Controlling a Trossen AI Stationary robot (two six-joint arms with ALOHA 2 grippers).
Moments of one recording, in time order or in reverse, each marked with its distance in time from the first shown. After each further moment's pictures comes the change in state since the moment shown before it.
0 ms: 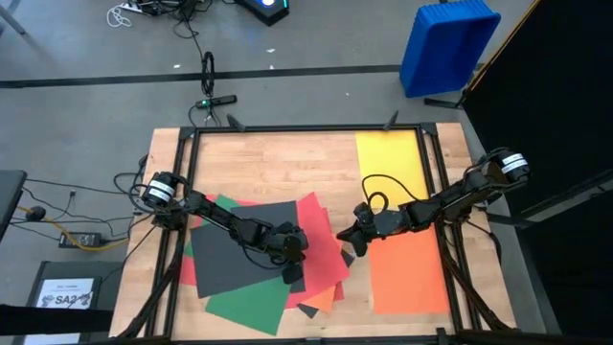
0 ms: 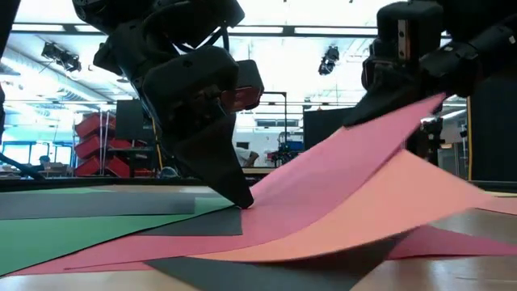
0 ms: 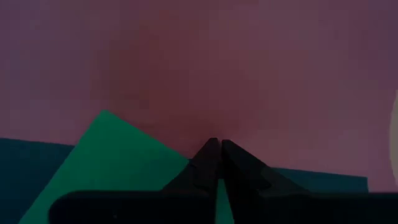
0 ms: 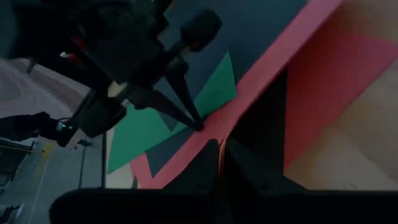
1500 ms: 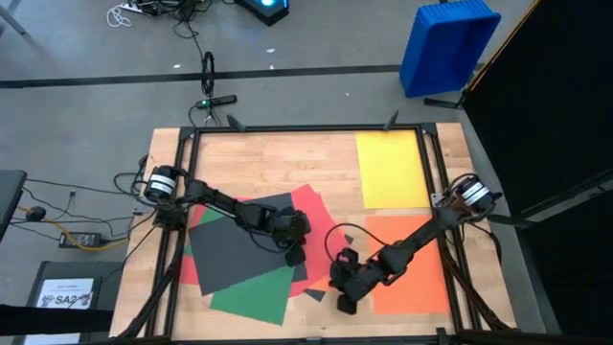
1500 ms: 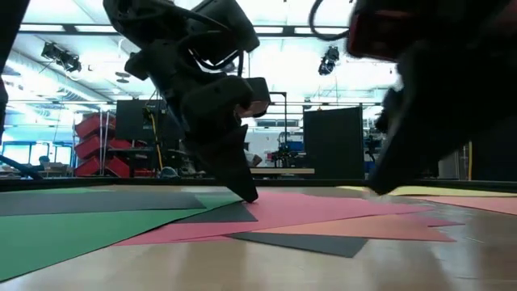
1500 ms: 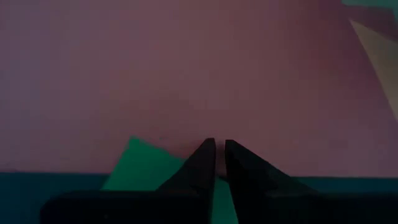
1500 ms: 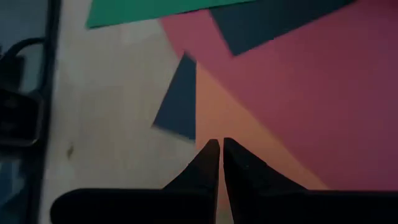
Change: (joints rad) left arm 0.141 -0.012 0.027 -0.096 0.039 0.121; right arm 0.290 0.454 0.584 -0.556 0.067 -0.218
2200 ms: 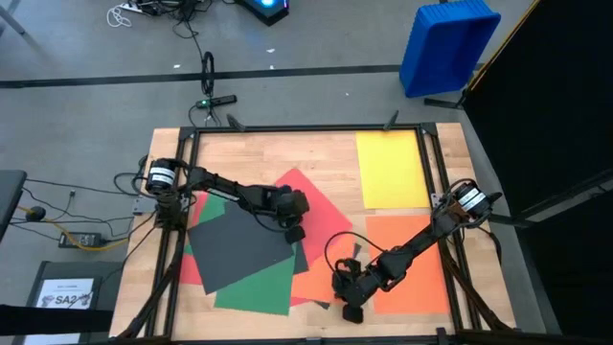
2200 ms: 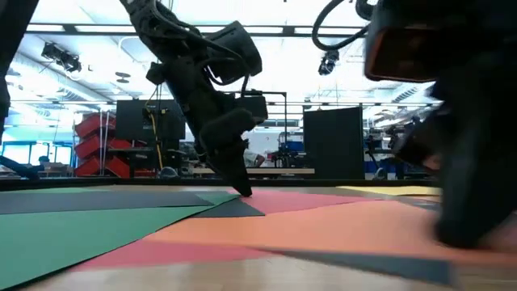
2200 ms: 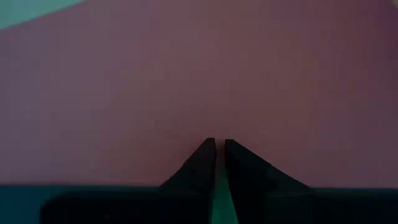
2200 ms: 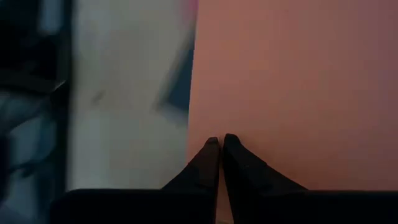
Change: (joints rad) left arm 0.177 -0.003 0.017 -0.127 -0.061 0.171; right arm 0.052 0.054 0.021 -0.026 -0.181 0.043
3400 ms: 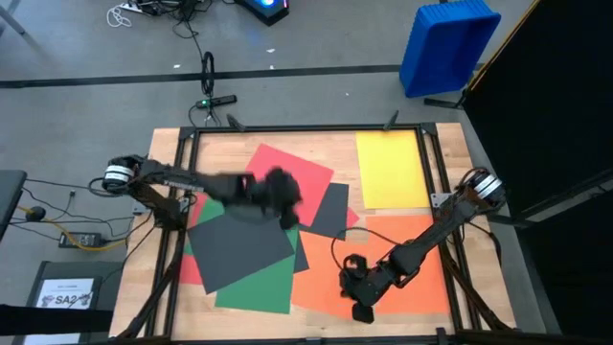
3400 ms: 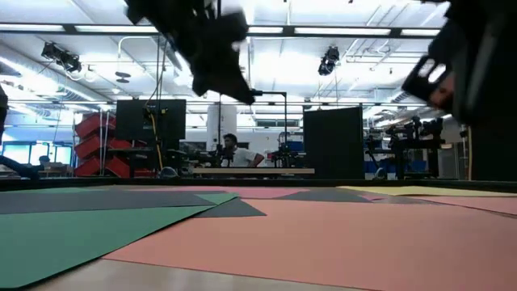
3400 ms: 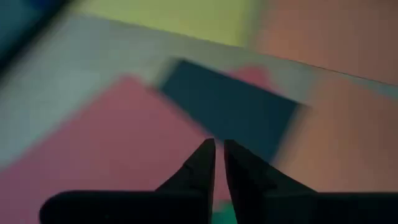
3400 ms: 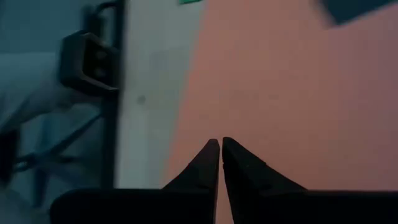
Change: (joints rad) left arm -0.066 -0.353 -0.005 -0.032 -0.118 0.001; right arm 0.009 -0.189 0.007 -0.160 0.083 -0.058
